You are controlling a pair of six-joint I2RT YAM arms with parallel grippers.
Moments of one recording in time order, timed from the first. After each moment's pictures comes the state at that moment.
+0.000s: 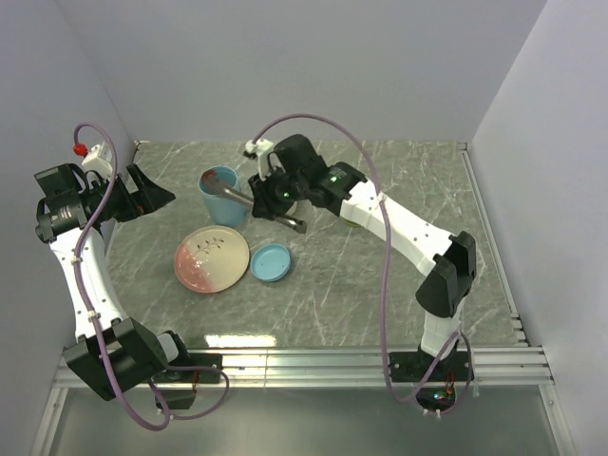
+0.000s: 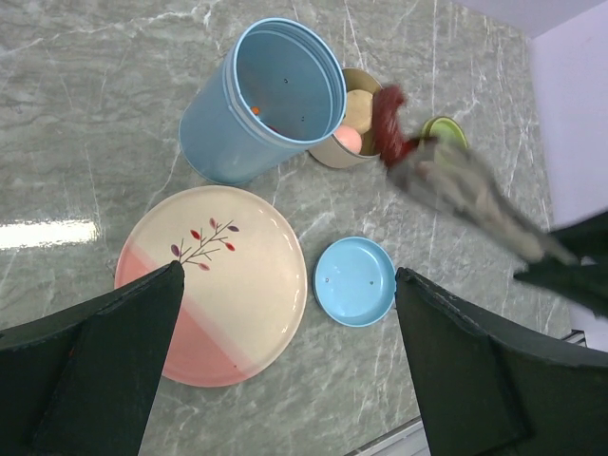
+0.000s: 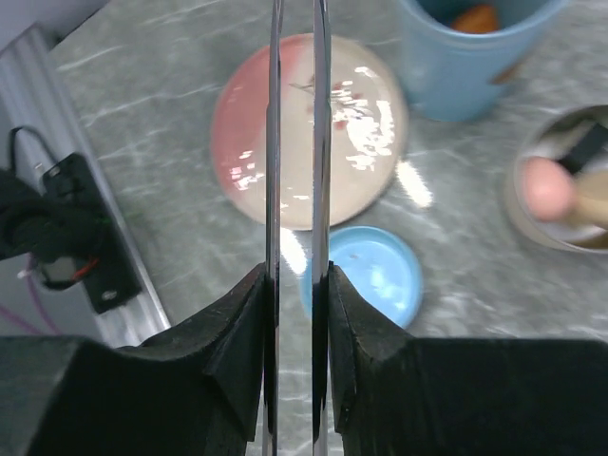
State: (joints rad) left arm 0.53 1.19 1.26 -0.79 0.85 -0.04; right arm 0.87 1.83 1.87 -0.66 -0.30 0.07
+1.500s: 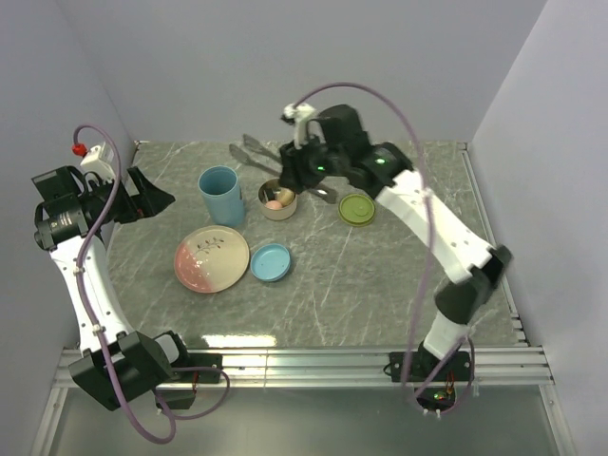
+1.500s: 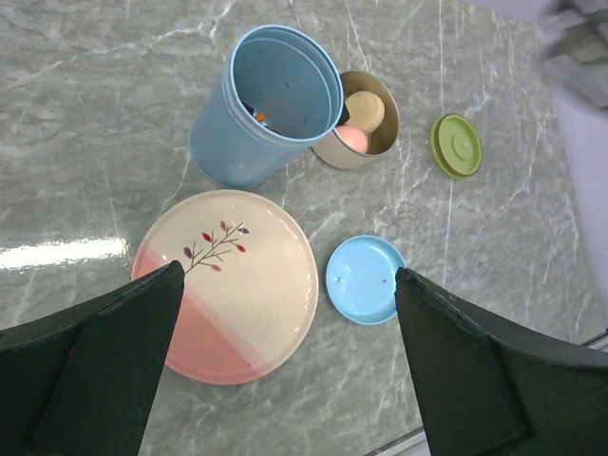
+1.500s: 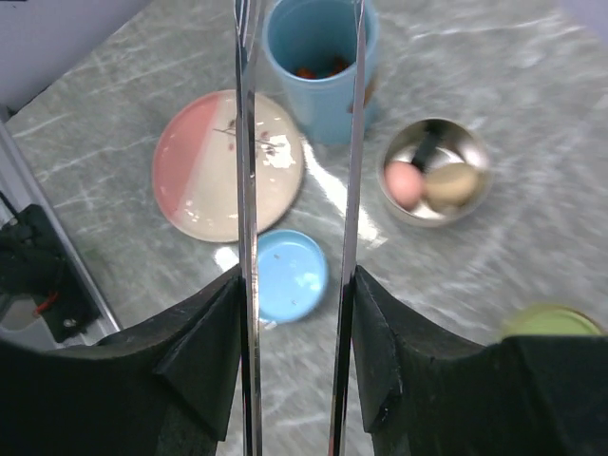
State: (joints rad) left arm 0.53 1.14 1.26 -0.80 0.84 -0.01; right arm 0.72 1.78 1.99 -0.76 -0.26 0.03
